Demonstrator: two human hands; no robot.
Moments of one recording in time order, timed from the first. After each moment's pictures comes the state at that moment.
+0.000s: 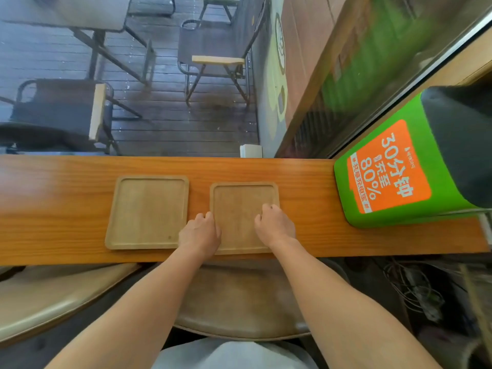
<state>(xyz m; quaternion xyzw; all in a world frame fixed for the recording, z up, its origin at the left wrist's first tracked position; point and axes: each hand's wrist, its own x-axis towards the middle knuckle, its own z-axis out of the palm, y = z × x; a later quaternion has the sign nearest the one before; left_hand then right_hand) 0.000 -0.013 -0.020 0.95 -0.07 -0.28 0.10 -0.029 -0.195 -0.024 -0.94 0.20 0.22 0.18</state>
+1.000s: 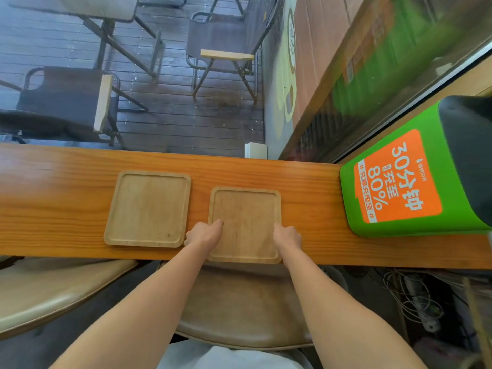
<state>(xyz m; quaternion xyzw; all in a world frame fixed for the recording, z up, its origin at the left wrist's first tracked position) 0.004 -0.026 -0.038 0.80 0.29 -0.42 0.31 -0.045 -0.216 -0.047 -0.70 0.52 0.28 0.39</state>
